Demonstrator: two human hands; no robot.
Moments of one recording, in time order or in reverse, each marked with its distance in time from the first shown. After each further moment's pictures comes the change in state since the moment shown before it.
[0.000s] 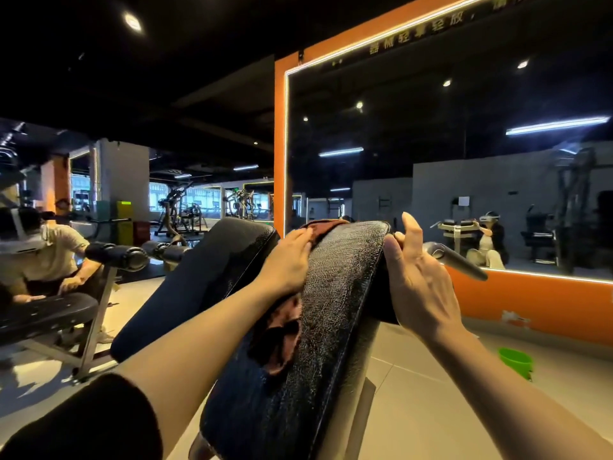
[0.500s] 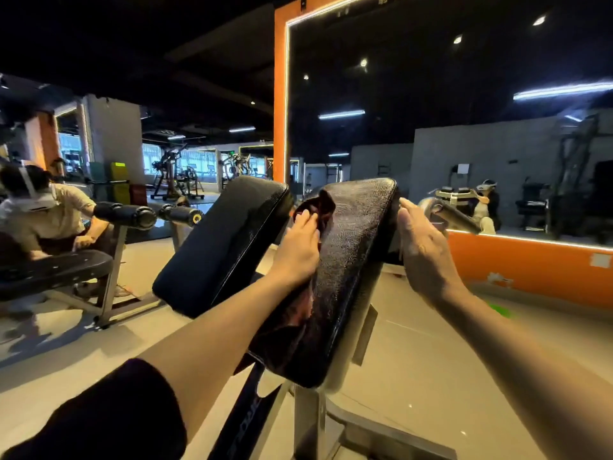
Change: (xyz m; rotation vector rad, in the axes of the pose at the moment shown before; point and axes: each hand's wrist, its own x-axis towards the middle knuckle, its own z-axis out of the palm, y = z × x) left_hand -0.082 0.008 -0.002 -0.089 0.009 -0.091; right_hand -0.041 -0.023 -0.011 0.222 -0.121 0.123
